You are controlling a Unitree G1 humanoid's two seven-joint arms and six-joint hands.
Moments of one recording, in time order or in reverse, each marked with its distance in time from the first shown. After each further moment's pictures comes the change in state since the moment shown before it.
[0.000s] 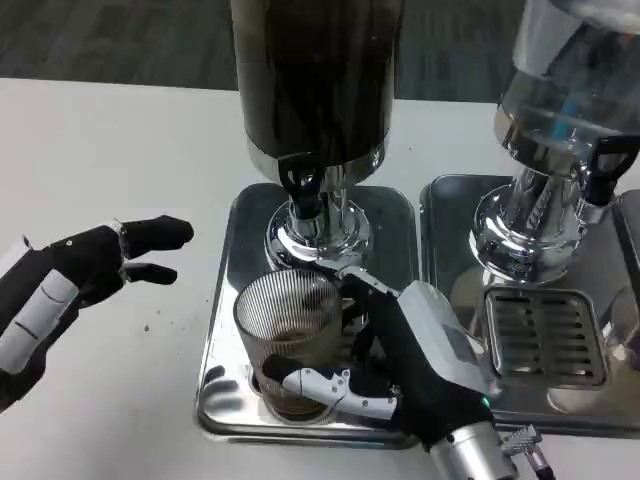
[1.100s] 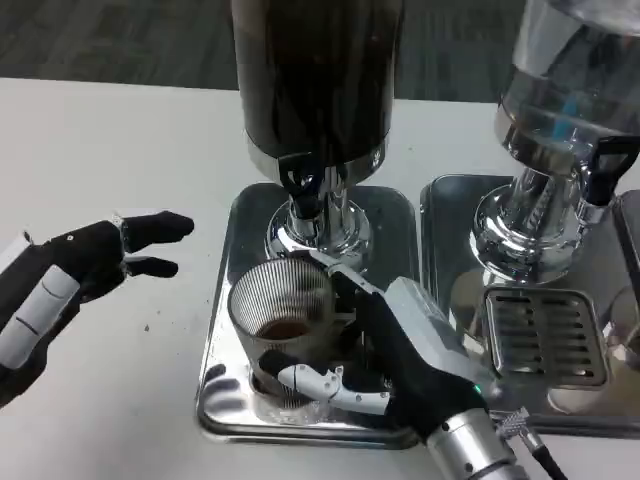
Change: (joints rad) left arm -0.011 0.000 -0.001 0.001 -0.001 0.000 -0.001; right arm -0.024 -0.008 -0.008 -0.032 0.017 0.052 0.126
